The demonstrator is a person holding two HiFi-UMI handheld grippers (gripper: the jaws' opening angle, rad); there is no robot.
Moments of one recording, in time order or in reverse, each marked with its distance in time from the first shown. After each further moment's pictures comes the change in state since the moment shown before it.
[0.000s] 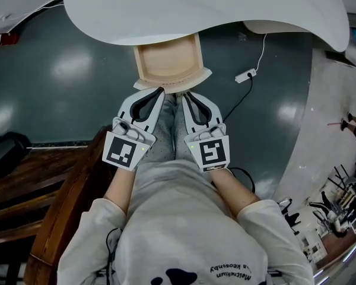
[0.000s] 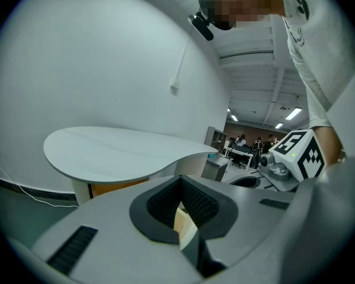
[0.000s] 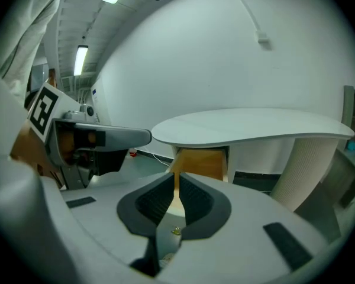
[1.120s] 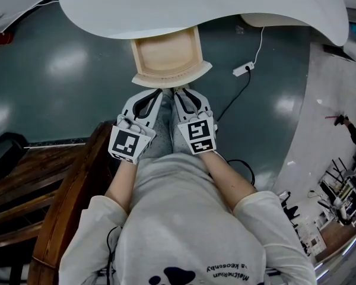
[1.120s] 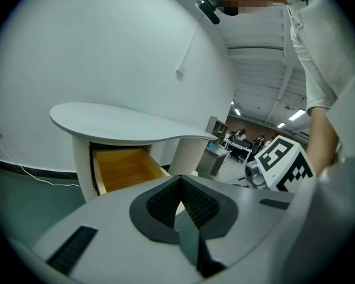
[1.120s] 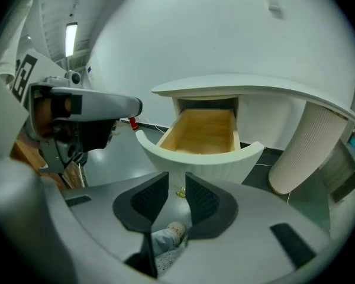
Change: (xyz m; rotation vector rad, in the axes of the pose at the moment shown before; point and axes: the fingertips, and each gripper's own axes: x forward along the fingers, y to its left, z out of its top) left arm -0.002 0.001 -0.071 -0.064 0.104 -0.008; right arm 0.034 0.011 -0.109 0.017 0.296 0.029
